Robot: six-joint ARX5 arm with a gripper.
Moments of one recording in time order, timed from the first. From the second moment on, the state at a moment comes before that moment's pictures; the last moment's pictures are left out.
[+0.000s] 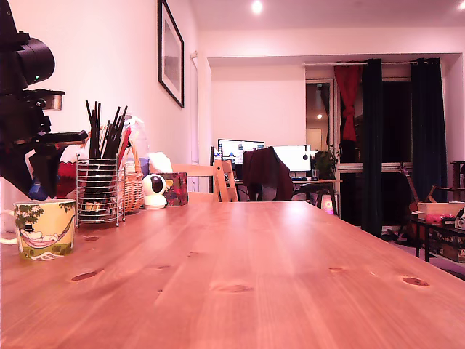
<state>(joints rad) -0.05 1.86 1.45 -0.67 0.03 -0.05</state>
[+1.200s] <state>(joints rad) -0.05 1.80 1.45 -0.73 0.12 -0.04</state>
